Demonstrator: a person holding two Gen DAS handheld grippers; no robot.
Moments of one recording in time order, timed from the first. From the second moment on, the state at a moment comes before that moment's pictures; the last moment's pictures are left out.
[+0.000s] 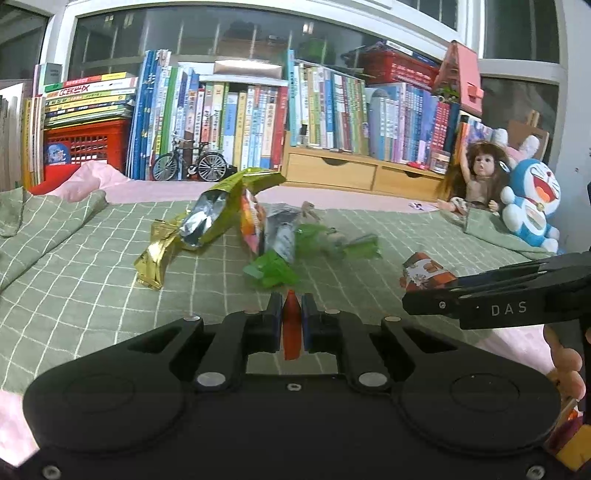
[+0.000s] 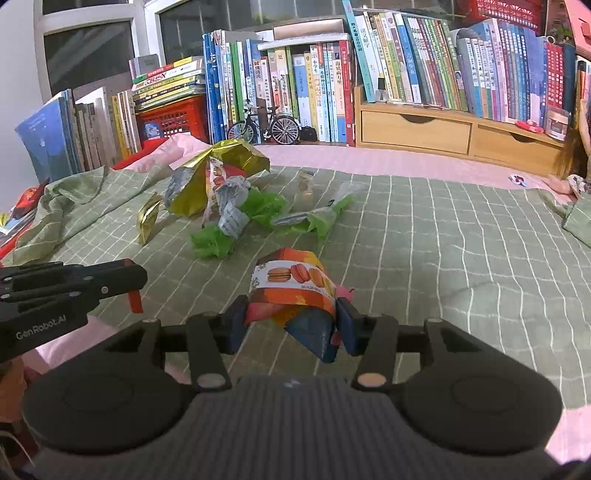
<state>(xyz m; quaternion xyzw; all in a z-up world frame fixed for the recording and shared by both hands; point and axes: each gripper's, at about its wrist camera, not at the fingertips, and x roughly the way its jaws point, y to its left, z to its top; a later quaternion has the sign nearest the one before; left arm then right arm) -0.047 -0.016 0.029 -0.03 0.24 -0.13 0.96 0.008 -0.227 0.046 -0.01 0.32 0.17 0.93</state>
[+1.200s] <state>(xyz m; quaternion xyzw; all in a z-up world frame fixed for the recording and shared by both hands) -0.152 -0.034 0.012 -0.01 0.28 -0.23 0.93 -0.109 -0.225 0.021 0.01 0.35 0.20 0.91</state>
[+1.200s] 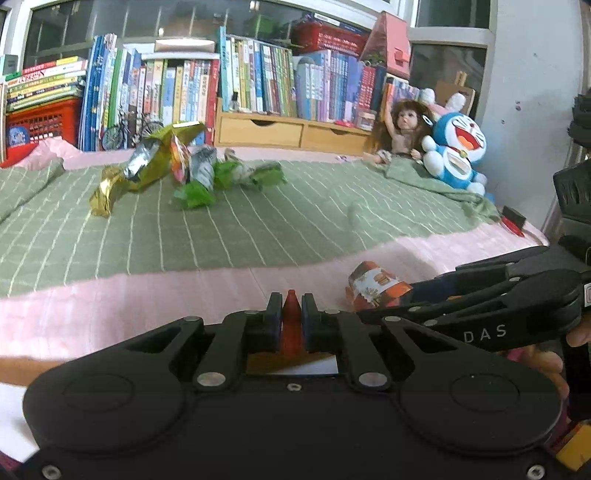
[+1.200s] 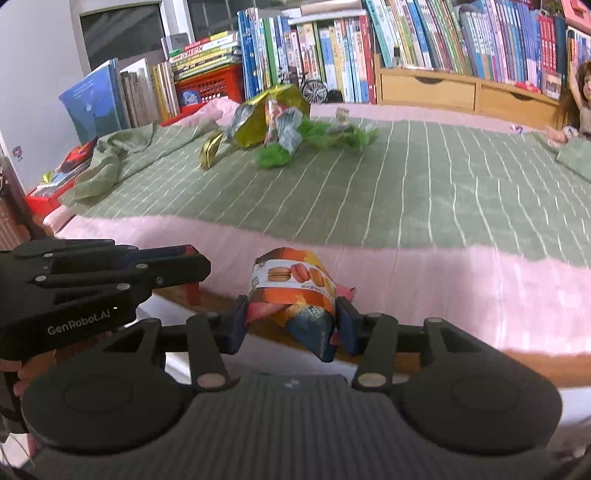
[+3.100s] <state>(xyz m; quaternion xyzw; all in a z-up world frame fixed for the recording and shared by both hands) -0.136 -0.042 -0.167 -0.01 0.62 -0.14 0.77 -0.122 -0.219 -0.121 0.07 0.58 0.15 0.79</state>
